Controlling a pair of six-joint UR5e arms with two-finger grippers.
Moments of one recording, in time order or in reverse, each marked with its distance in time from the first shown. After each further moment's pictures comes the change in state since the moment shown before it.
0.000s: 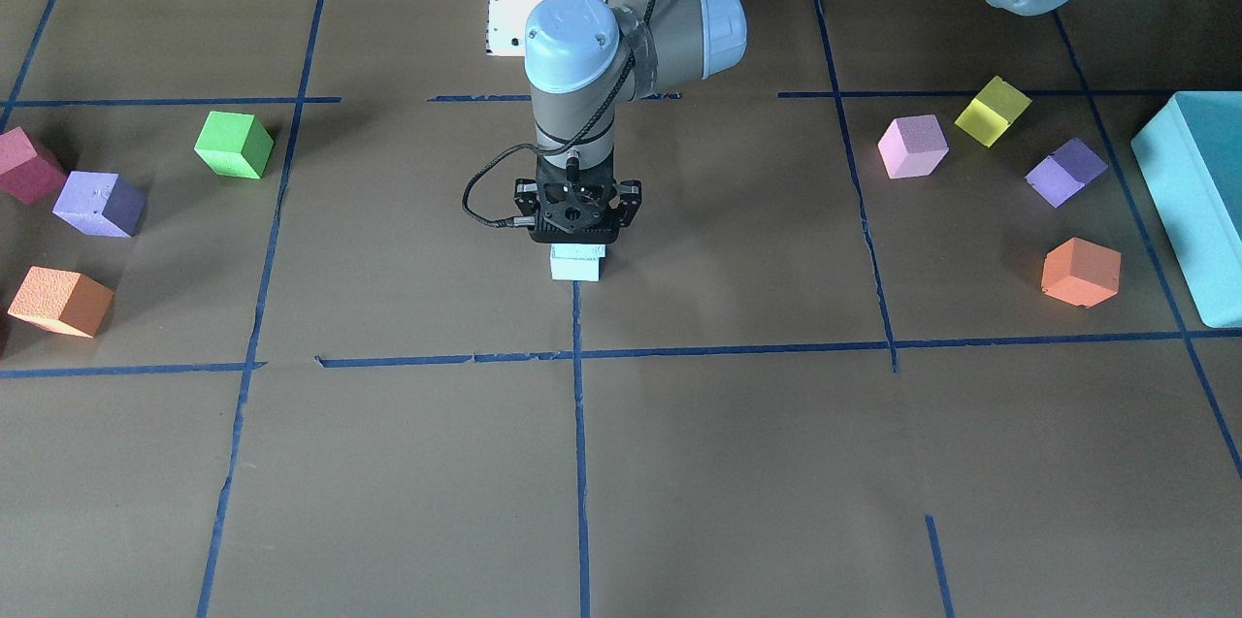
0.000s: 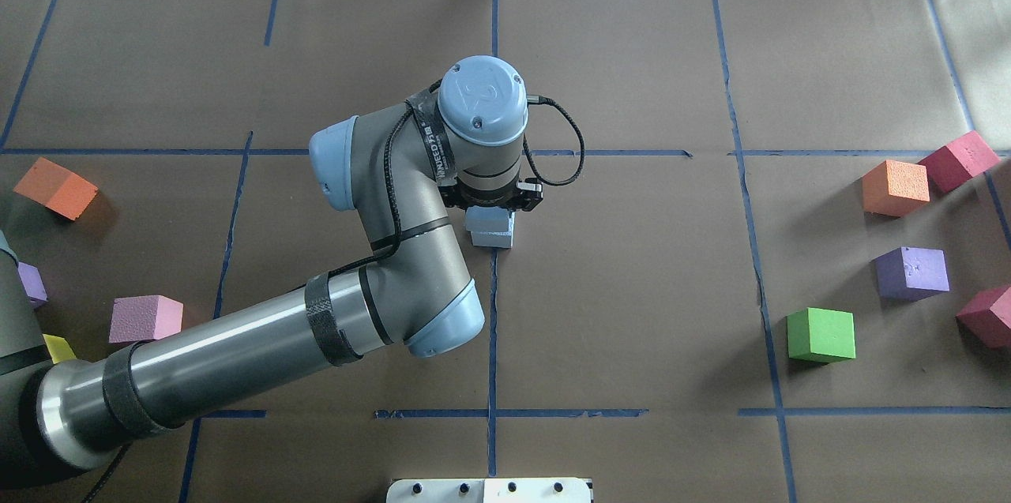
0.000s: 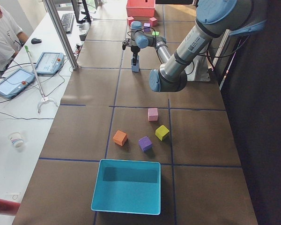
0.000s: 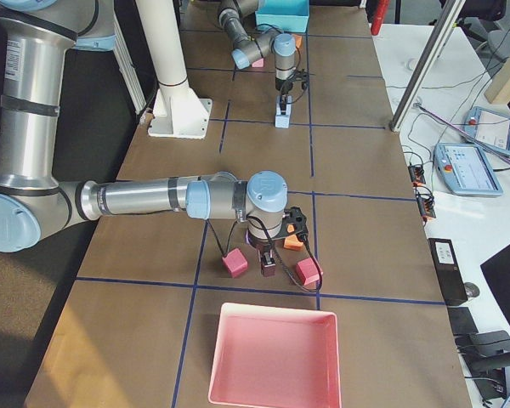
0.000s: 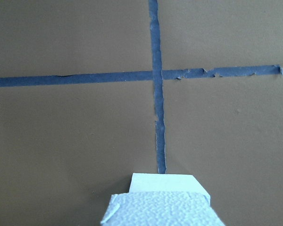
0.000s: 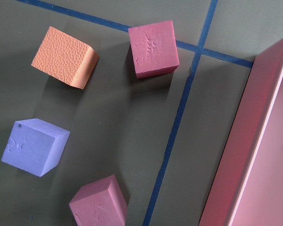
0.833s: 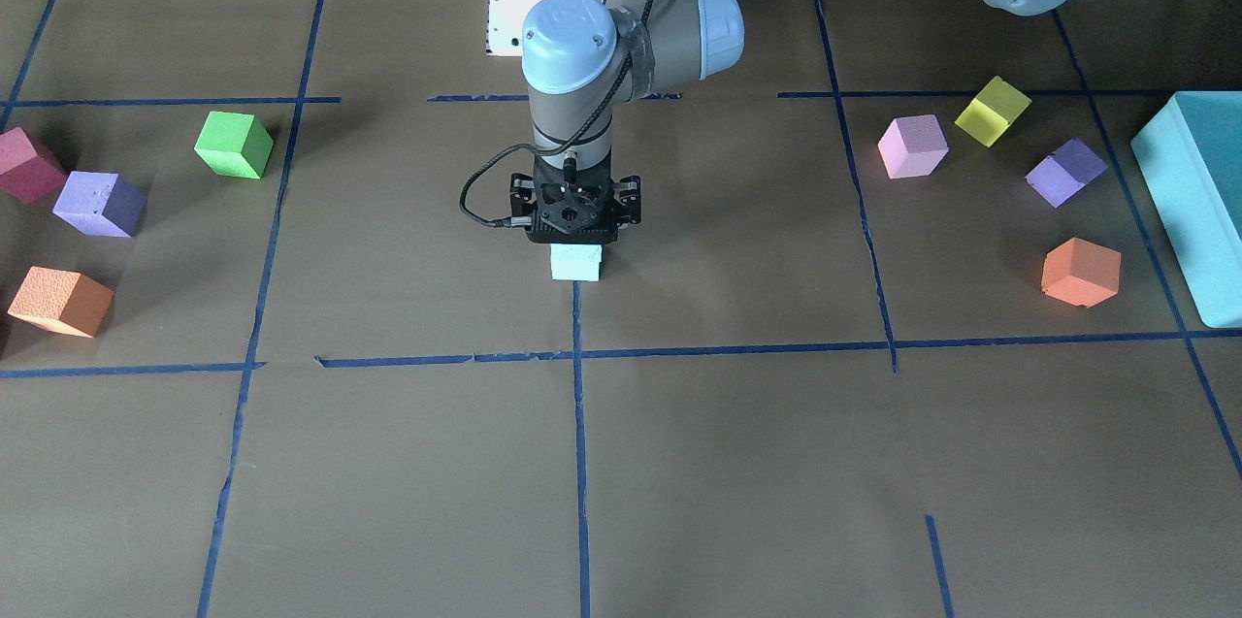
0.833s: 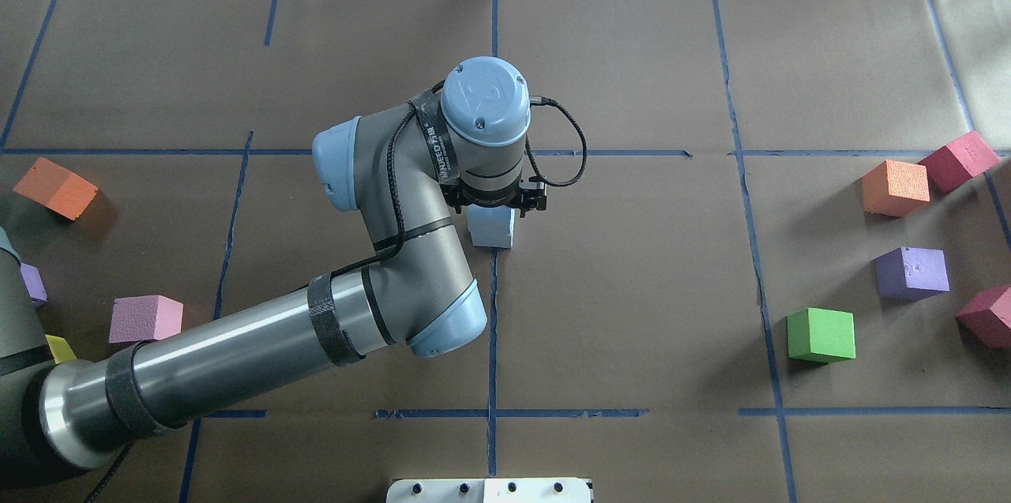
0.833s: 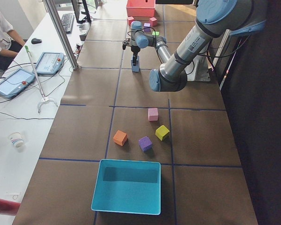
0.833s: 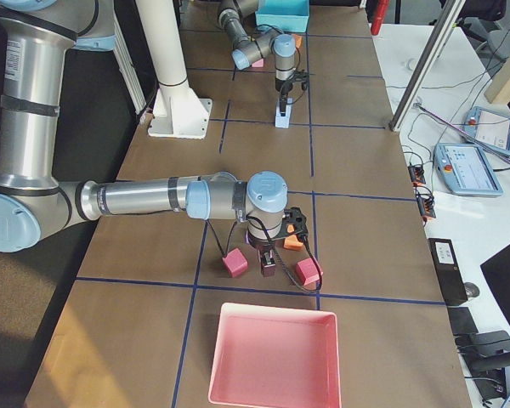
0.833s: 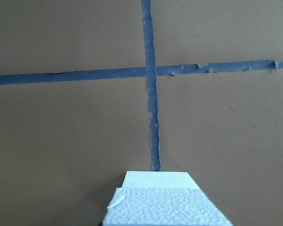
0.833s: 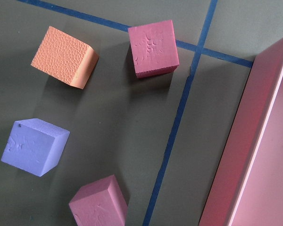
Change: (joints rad) left arm -0.002 -0.005 -0.001 0.000 -0.001 0.005; right arm 0.000 0.000 -0.001 0.000 0.000 0.000
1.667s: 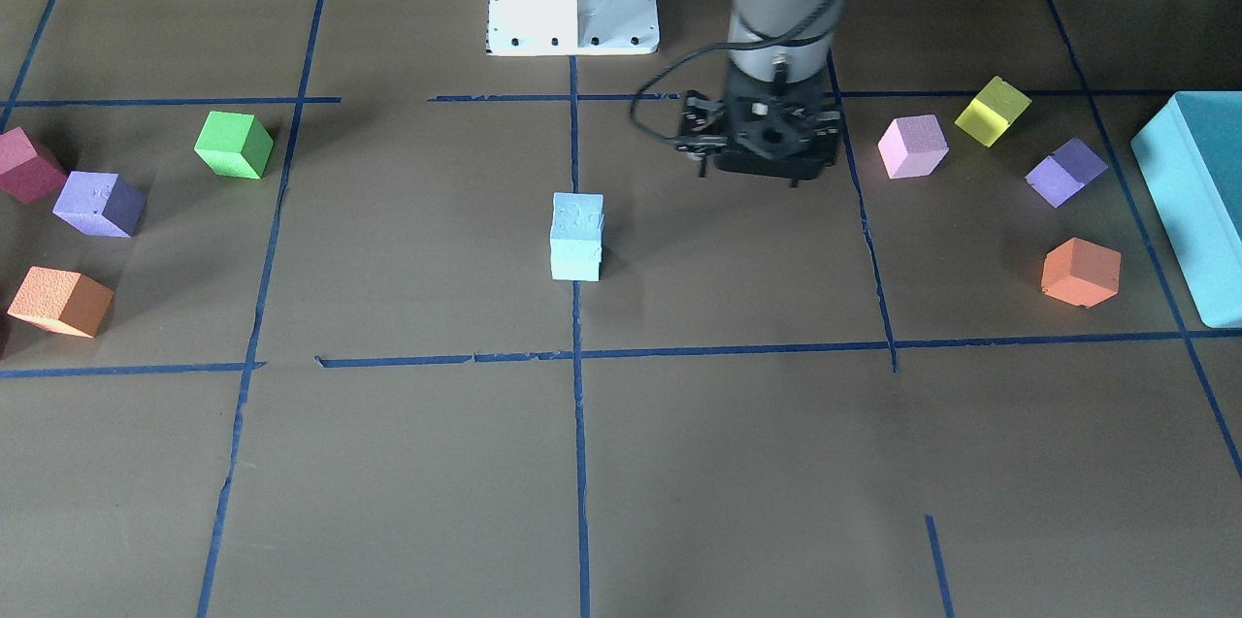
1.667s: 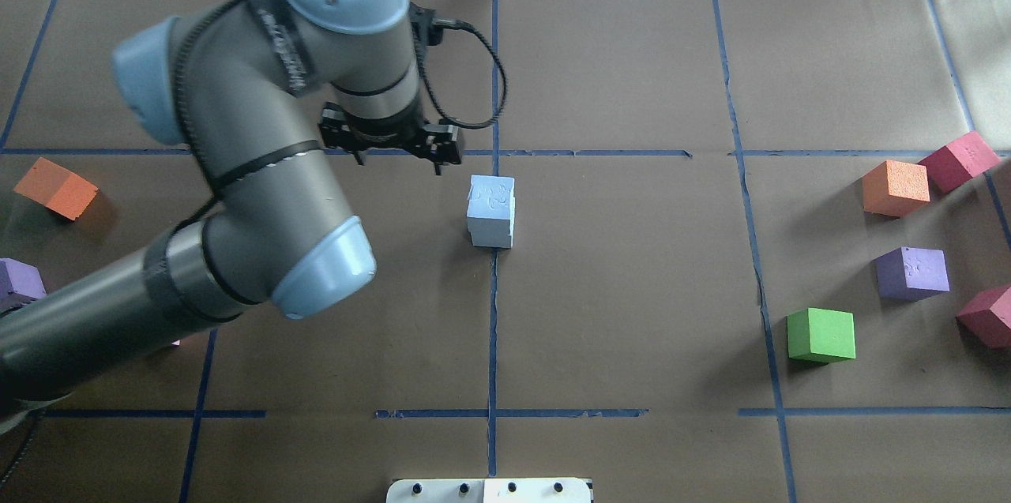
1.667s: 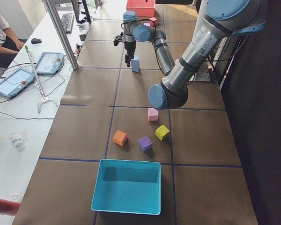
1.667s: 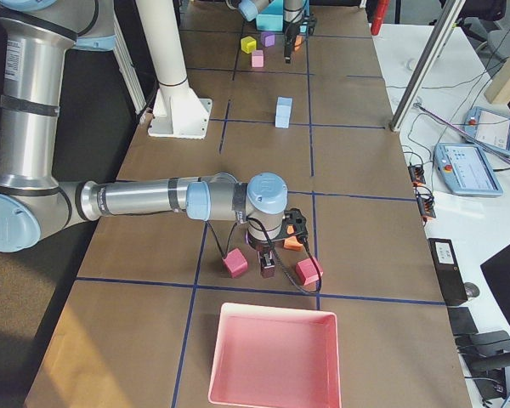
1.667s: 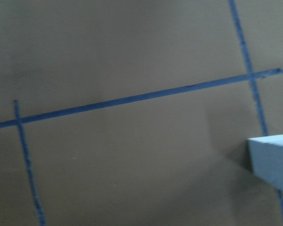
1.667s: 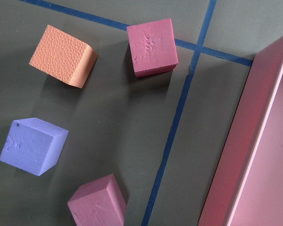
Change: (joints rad) left arm -0.314 0.353 -0.568 0.406 -0.177 0.499; right arm 0.000 0.000 -0.006 0.001 0.001 -0.001
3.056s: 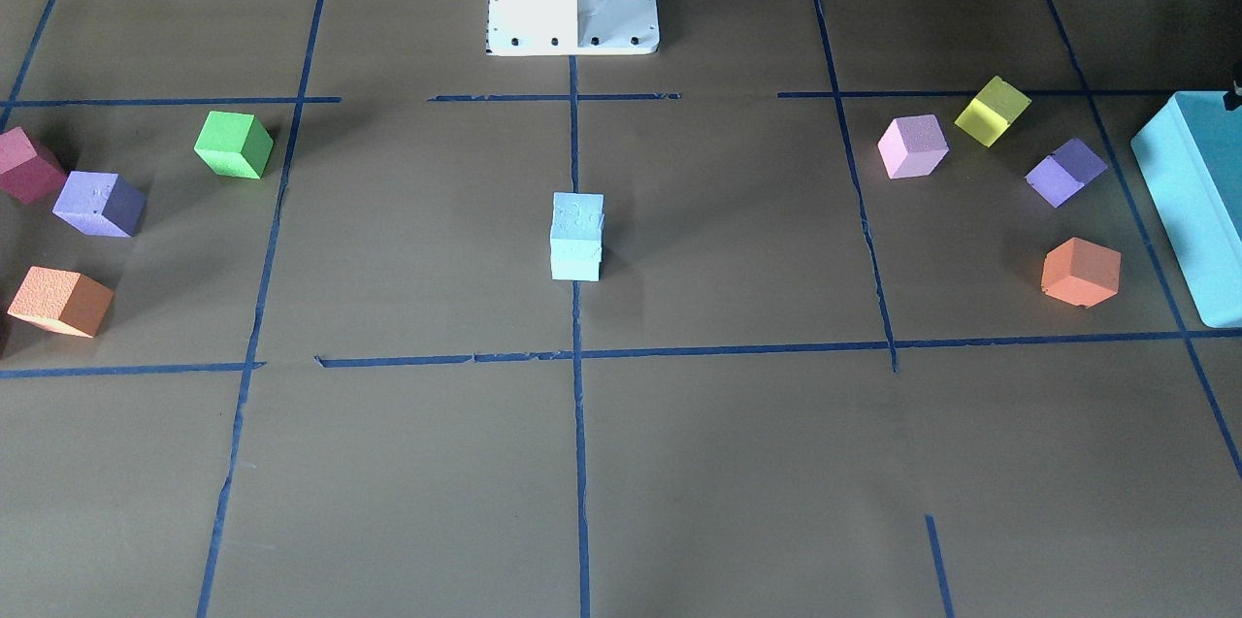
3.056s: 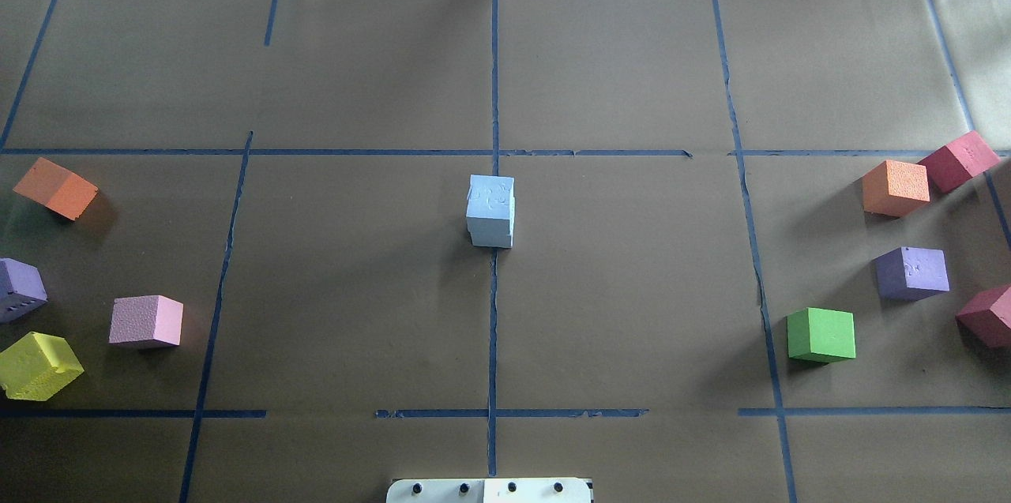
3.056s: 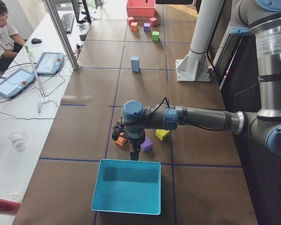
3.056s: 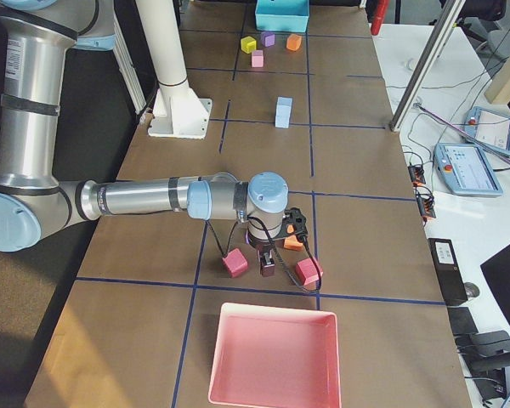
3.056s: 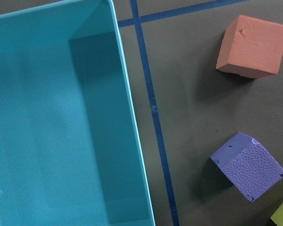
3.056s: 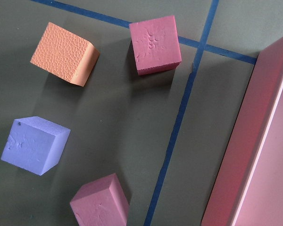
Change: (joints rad) left arm -0.648 0.819 0.129 -0.399 -0.266 0.758; right arm -0.012 0.000 -0.001 -0.001 0.001 0.006
